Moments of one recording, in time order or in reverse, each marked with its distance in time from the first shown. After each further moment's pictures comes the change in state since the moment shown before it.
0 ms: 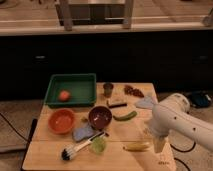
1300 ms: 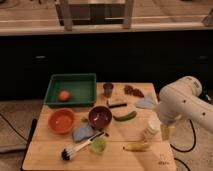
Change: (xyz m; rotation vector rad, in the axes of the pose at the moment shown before) arm 0.030 -0.030 -0.058 0.027 0.060 0.052
